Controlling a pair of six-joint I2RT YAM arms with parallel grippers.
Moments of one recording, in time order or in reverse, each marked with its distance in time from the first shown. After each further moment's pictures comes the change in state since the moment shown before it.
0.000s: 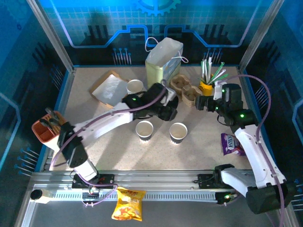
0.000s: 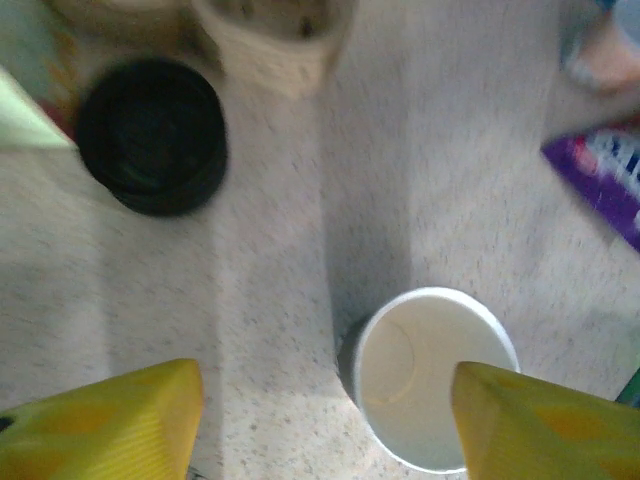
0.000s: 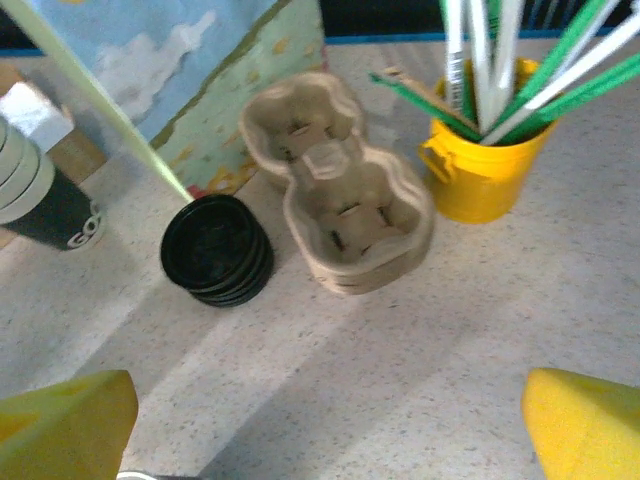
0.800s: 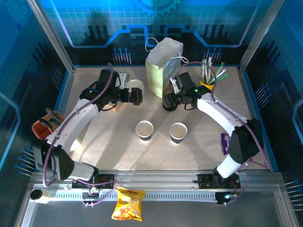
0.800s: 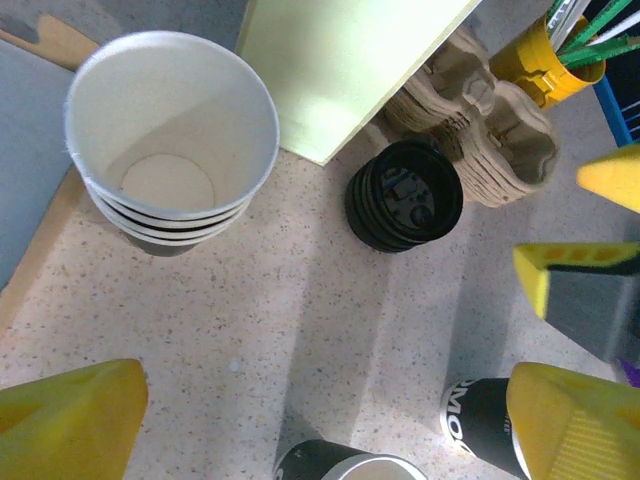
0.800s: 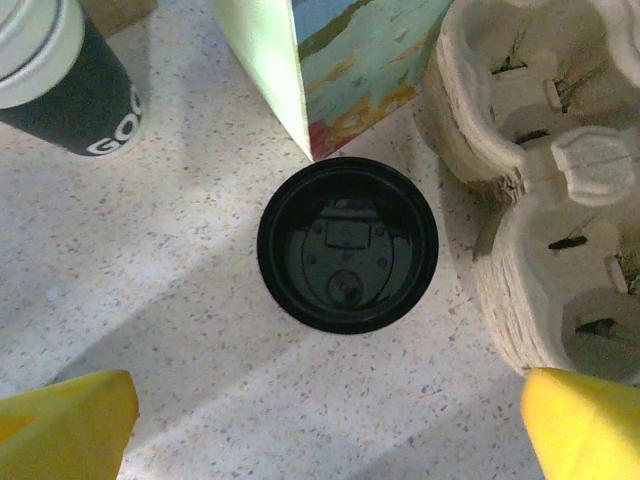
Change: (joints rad) left arm 0.486 -0.194 -0.168 -0.004 0.246 -0.069; right arm 0.318 0.611 0.319 0.017 0.140 -0.031
